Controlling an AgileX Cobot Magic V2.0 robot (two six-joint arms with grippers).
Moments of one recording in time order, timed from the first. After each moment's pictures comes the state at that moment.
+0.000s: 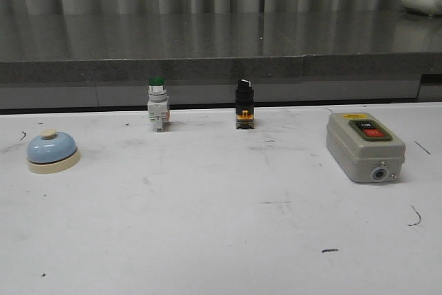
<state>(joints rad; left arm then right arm) -0.02 0.51 -0.53 -0.14 0.51 0.05 0.02 0.61 -0.61 0.04 0.61 -0.03</state>
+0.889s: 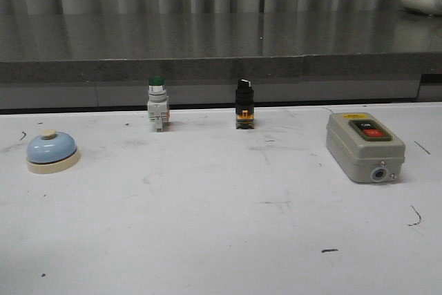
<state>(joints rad) -0.21 0.90 -0.73 -0.09 0.57 0.09 0.02 0.61 -0.61 0.04 0.61 -0.03</state>
